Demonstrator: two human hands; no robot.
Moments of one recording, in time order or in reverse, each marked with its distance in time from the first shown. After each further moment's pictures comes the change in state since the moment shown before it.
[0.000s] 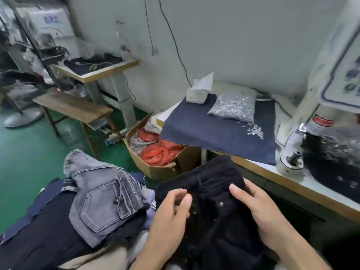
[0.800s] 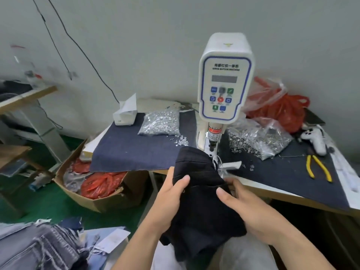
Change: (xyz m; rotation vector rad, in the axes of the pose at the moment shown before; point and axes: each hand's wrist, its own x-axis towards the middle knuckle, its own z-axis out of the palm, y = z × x) left_hand 0.059 0.100 0.126 -0.502 -0.552 0.003; right_hand -0.087 -0.071 -0.092 -0.246 0.282 0.088
